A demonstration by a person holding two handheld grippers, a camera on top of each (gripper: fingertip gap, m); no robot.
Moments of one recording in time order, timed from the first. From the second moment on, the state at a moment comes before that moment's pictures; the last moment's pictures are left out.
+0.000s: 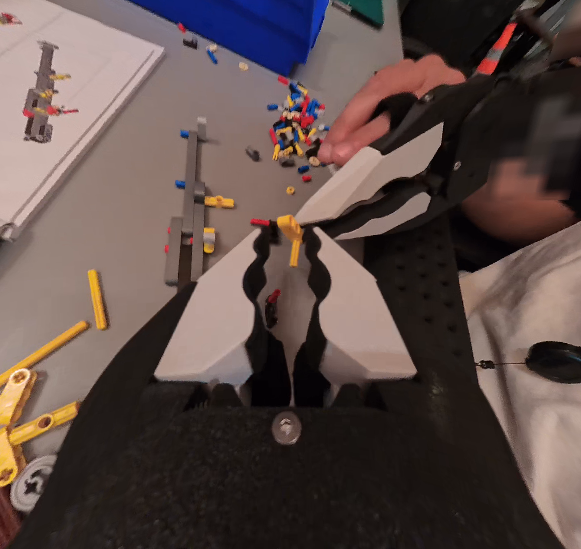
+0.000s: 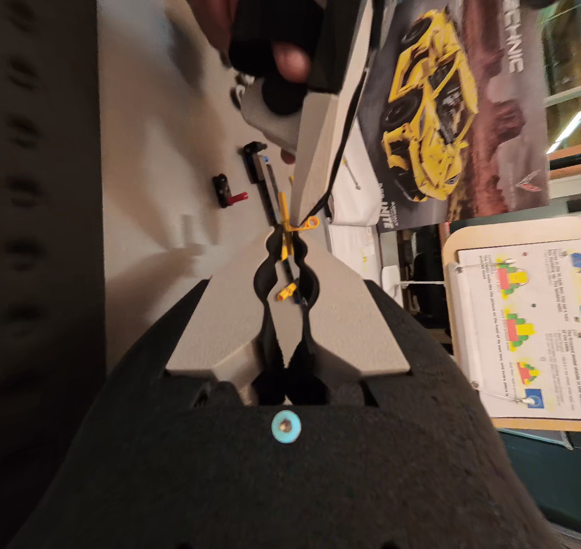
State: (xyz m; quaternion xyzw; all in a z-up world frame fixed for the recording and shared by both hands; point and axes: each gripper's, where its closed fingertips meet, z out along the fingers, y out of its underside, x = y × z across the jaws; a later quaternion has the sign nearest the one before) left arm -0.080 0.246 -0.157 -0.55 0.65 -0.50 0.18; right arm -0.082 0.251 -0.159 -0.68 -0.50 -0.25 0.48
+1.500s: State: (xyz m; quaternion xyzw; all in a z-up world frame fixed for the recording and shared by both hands) left arm -0.070 0.266 -0.143 -0.21 0.73 0.02 0.66; right arm -0.079 0.257 -0.139 -0.79 -0.16 0.16 0.57
